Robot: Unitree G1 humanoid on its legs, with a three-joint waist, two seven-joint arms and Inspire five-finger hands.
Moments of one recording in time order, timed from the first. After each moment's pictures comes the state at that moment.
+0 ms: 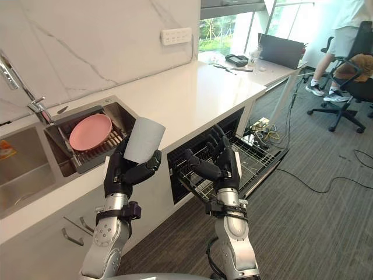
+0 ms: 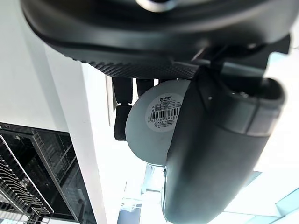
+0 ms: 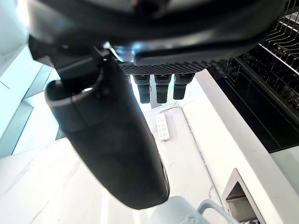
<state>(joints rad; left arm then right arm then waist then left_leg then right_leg) 0.19 0.05 -0.17 -0.14 -0.16 -0.15 0.32 0.16 0.00 0.20 -0.16 0.32 -0.18 -0.11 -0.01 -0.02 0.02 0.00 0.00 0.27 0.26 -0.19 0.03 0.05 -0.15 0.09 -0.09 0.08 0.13</state>
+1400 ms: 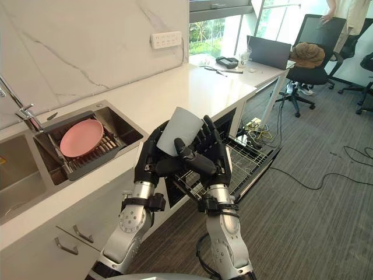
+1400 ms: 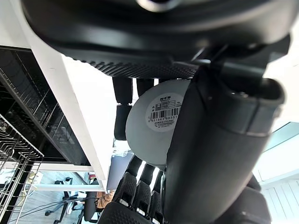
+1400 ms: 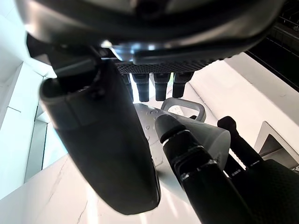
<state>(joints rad) 0.02 0.05 -0.41 -0.12 -0.08 -0.15 0.30 0.12 -0.02 0.30 -0.17 0.55 -0.24 -0.10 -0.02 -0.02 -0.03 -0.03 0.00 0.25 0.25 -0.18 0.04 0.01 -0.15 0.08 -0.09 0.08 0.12</state>
